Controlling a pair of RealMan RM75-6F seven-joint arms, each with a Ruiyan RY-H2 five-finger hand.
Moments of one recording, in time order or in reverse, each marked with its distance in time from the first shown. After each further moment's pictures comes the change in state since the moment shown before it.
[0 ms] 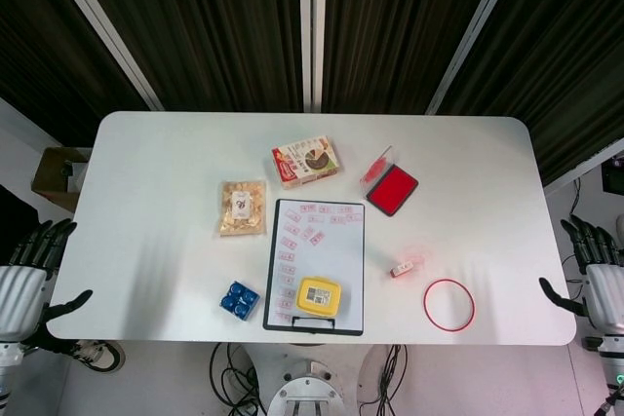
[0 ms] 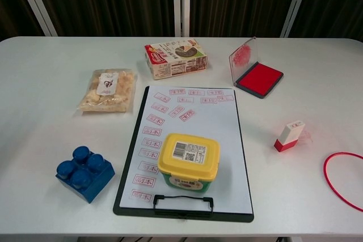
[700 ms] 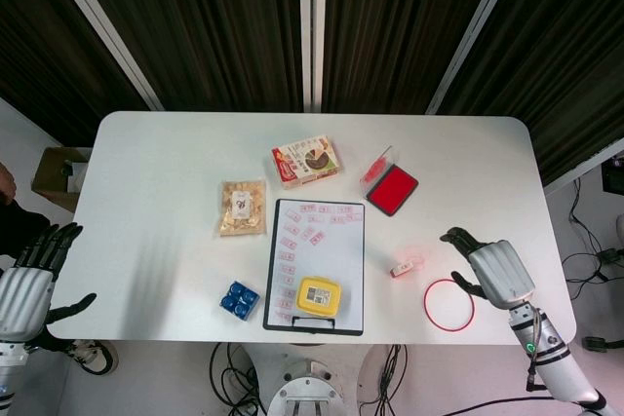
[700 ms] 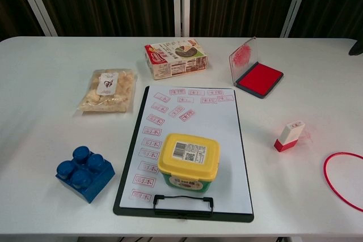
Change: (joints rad) left arm -0.004 -0.010 0.012 0.009 -0.009 -0.027 -0.003; right arm 0.216 -0.101 -0.008 -0.128 -0.154 -0.228 -0.360
